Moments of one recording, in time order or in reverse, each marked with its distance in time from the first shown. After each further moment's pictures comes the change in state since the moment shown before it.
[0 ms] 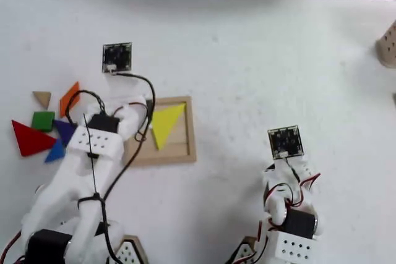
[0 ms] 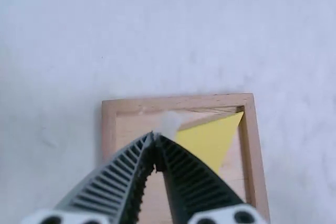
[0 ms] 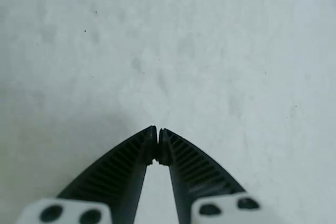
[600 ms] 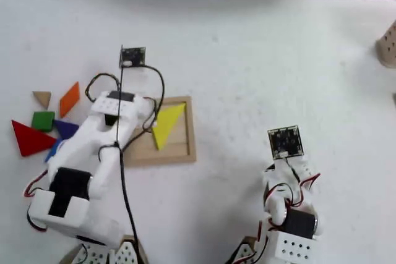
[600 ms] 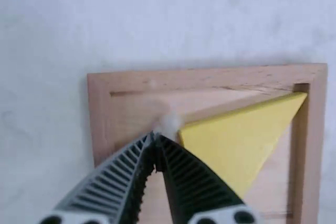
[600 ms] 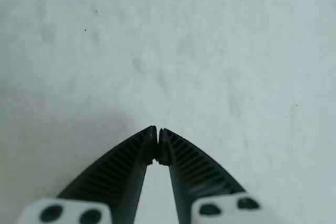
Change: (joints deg) left arm -0.5 29.1 -16.7 7.0 0.0; right arm 0.0 0.0 0.0 0.2 0.0
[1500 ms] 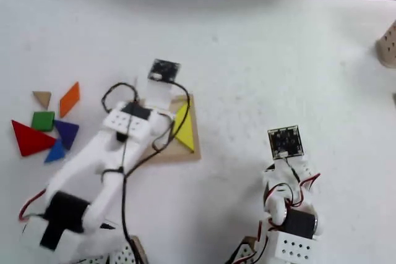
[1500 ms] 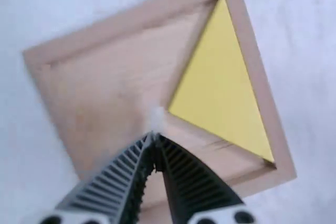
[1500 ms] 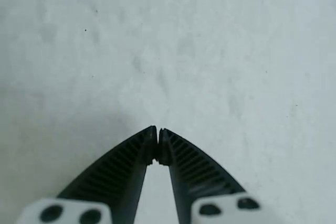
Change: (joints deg) left arm 9.1 -12.4 8.5 4.0 -8.3; right arm 0.1 0.0 0.0 0.0 0.0
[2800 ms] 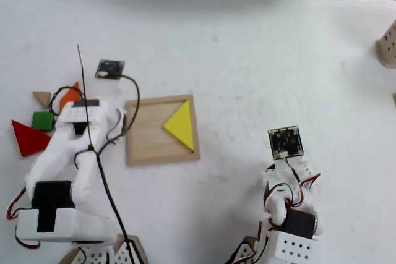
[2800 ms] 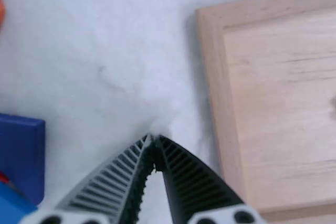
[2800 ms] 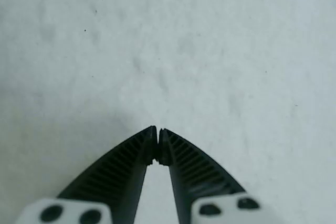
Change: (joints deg) left arm -22.9 6.5 -1.0 1.1 -13.2; right arm 0.0 0.0 0.7 0.0 0.0
